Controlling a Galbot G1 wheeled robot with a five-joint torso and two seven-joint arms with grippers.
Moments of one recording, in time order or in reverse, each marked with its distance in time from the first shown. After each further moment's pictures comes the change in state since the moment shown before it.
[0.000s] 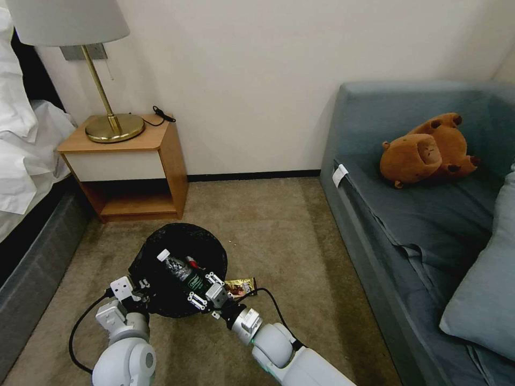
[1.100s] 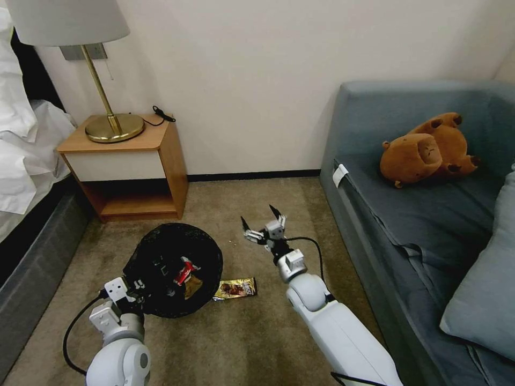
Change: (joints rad) left arm 0.001 0.018 -0.026 0.005 -0.025 0.000 0.001; right arm 0.091 -0.027 0.312 -0.046 0.046 -0.134 0.193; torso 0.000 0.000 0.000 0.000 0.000
